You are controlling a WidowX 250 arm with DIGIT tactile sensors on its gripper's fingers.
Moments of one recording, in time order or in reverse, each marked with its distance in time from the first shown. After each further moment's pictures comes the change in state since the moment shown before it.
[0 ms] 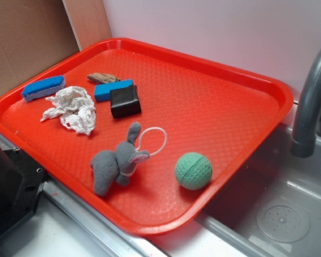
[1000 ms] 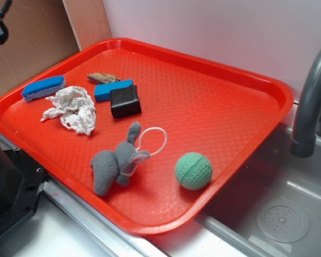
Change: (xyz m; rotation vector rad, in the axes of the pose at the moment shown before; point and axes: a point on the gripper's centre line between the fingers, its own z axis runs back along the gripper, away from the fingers) arm 0.002 0.079 -0.067 0.039 -0.094 -0.163
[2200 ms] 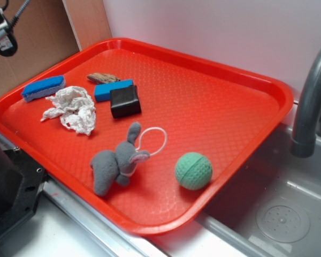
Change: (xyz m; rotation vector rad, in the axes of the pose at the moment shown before) arm 0.013 0.052 -0.051 -0.110 0.010 -0.225
